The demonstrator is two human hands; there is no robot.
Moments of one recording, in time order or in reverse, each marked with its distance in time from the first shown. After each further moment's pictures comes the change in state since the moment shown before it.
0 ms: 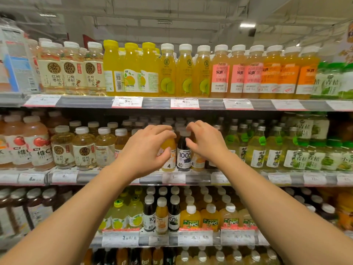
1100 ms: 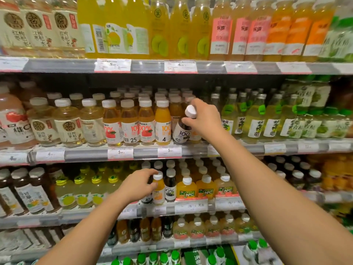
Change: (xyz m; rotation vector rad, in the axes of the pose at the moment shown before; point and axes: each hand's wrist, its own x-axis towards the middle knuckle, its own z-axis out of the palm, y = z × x) left_hand -0.098 -0.042 0.183 -0.309 -0.543 -0.350; right_hand -0.017 -0.012 0.019 0.244 -0.090 0.443
